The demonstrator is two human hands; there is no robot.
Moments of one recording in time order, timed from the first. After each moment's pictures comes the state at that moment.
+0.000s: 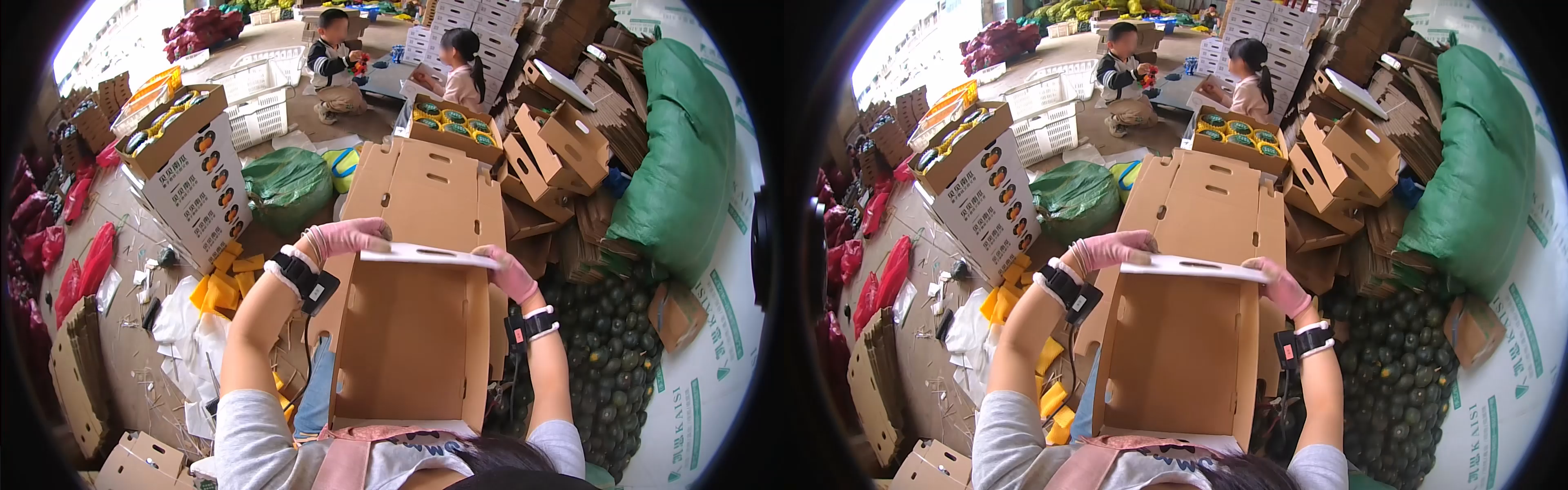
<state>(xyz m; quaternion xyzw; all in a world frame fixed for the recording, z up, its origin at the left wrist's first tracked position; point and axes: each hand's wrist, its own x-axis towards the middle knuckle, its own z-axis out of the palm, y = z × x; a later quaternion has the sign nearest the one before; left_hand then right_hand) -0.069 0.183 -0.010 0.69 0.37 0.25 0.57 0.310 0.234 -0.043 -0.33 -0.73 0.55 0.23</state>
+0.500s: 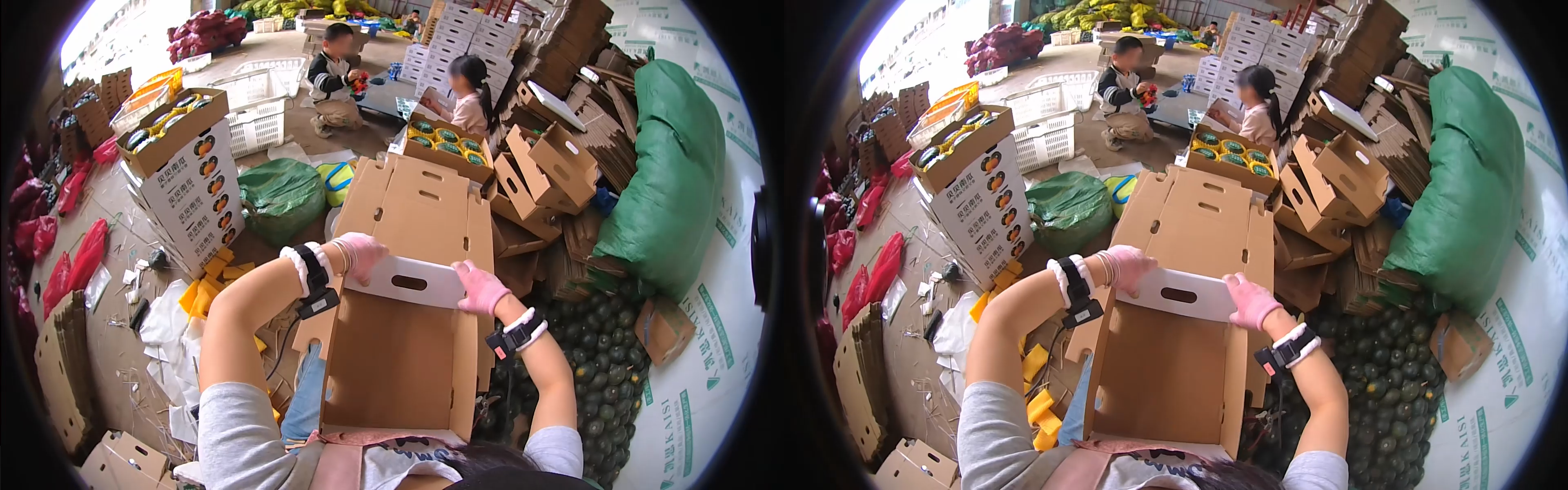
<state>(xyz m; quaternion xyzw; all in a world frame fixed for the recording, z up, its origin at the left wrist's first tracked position) -0.030 0.190 0.006 0.86 0.48 -0.12 0.12 0.256 0.201 0.012 -0.43 -0.90 0.07 -0.09</state>
